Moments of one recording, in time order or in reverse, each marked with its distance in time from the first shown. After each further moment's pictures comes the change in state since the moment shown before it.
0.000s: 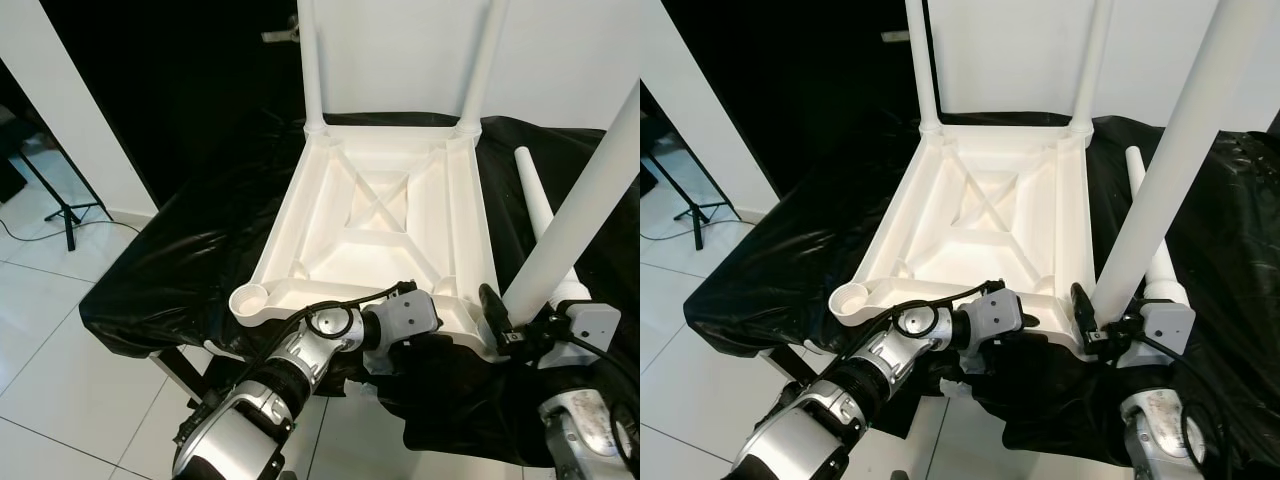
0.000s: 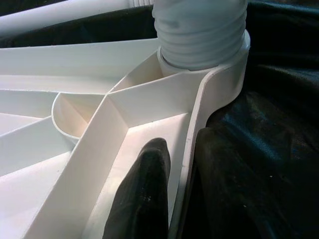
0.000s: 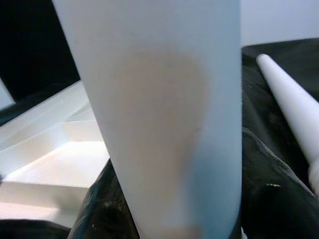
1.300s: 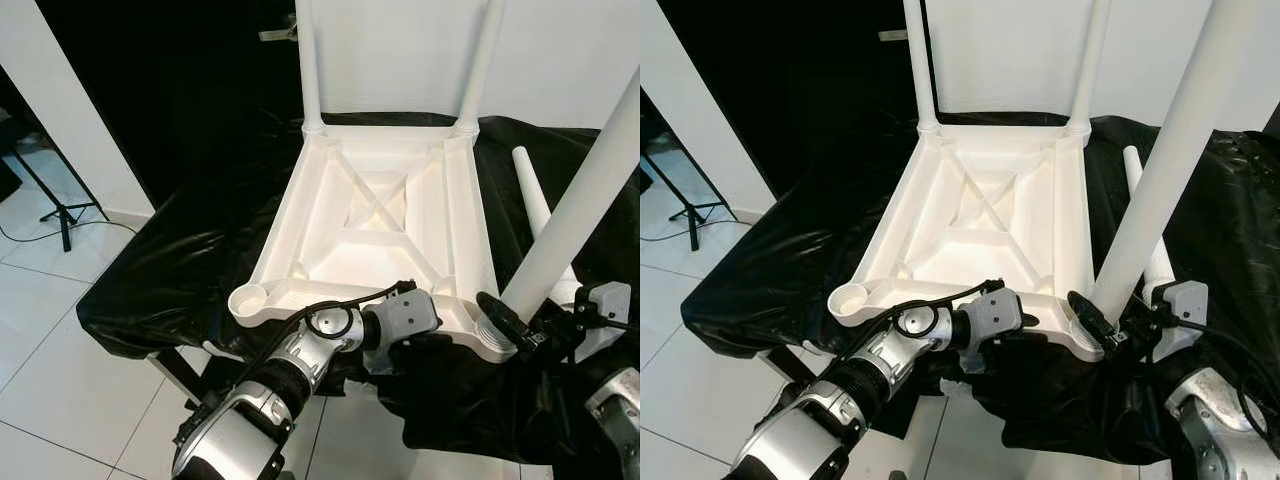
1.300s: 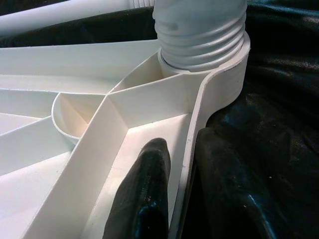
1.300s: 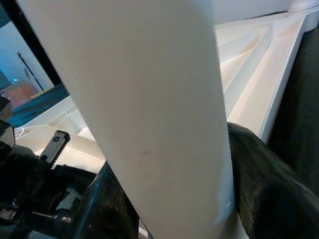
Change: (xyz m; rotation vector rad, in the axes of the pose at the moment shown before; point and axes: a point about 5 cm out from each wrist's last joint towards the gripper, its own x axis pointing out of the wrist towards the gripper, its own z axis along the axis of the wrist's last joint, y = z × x) left arm 0.000 0.001 0.000 -0.010 0.001 0.004; right arm 0.016 -0.031 0.013 0.049 0.125 0.493
